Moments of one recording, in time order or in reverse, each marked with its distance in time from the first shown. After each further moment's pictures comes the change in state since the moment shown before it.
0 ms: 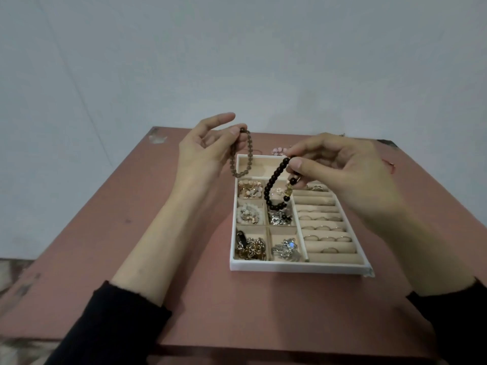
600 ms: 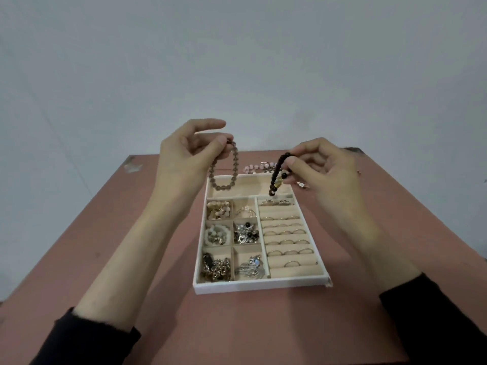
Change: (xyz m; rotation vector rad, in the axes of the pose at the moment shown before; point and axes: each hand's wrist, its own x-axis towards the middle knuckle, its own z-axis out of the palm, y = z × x) left_hand 0.002 0.016 0.037 0.435 -0.151 0.171; right_hand 0.006 0.030 -0.030 0.165 0.346 0.005
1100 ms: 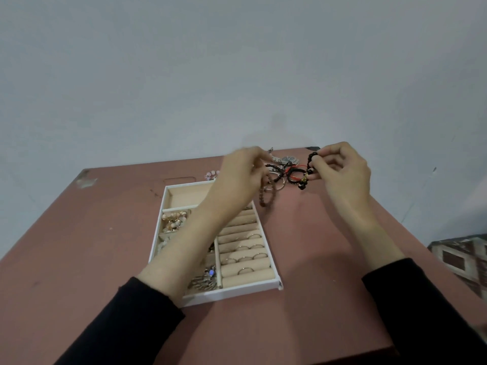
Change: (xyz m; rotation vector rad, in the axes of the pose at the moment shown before) left_hand 0.012 -0.035 0.113 0.618 -0.361 0.133; right_hand 0.017 0.030 -0.084 -0.256 0.387 0.045
